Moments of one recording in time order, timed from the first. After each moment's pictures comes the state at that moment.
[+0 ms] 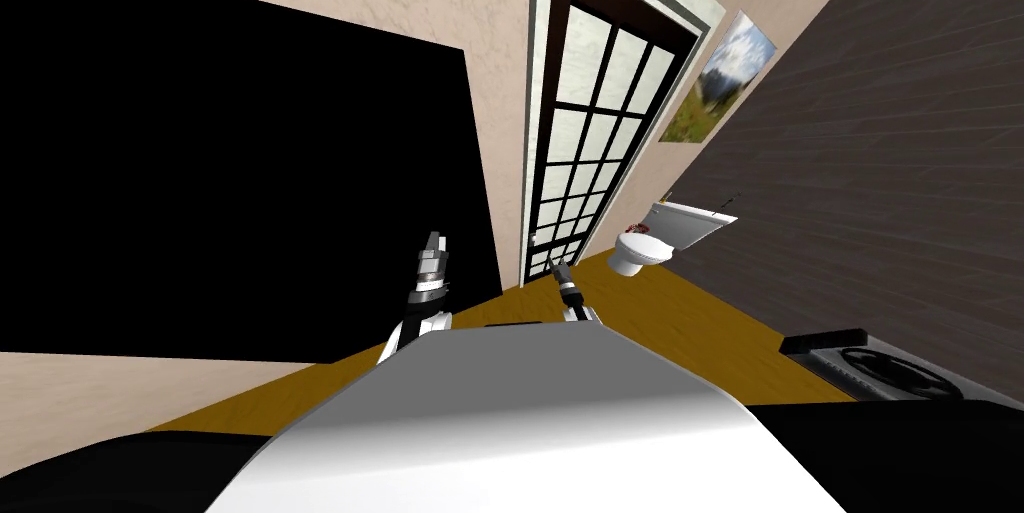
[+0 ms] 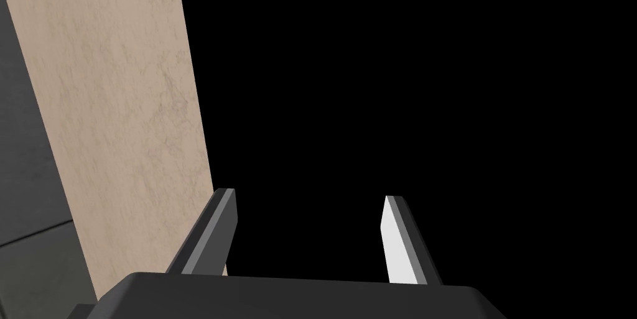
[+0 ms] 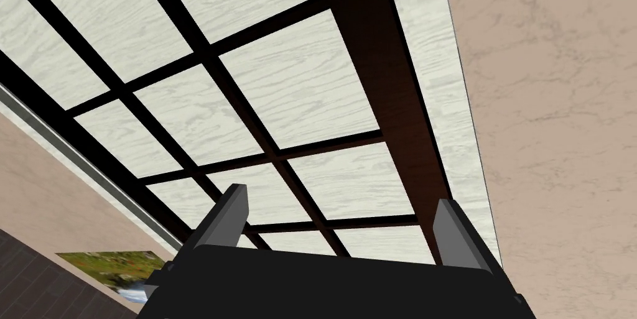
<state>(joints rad) 0.16 -0.02 -0.16 -1.23 0.36 -0.71 0.75</state>
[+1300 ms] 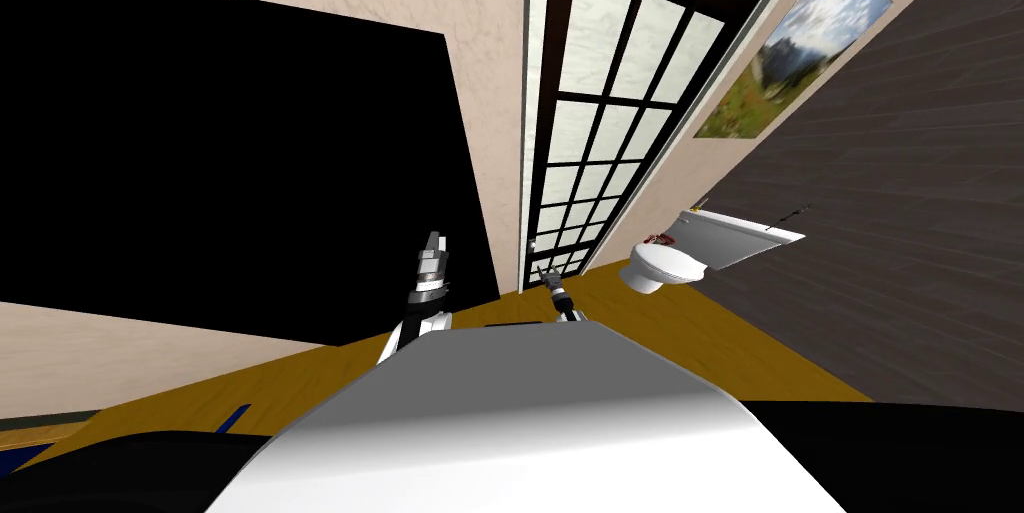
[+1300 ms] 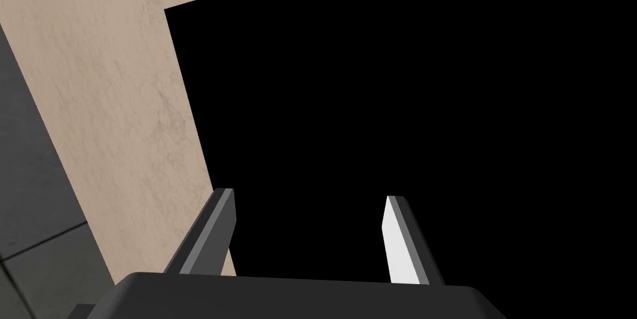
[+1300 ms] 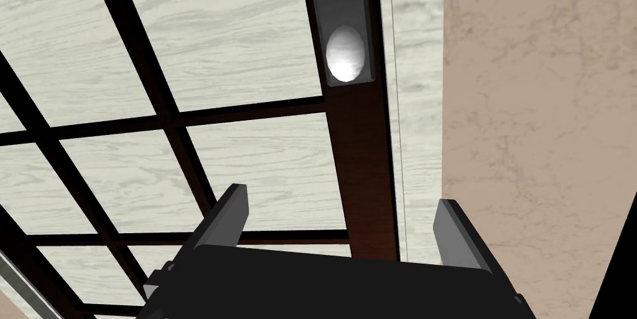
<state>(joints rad) 0.04 0.02 -0.19 -0.91 0.47 -0.81 1.03</state>
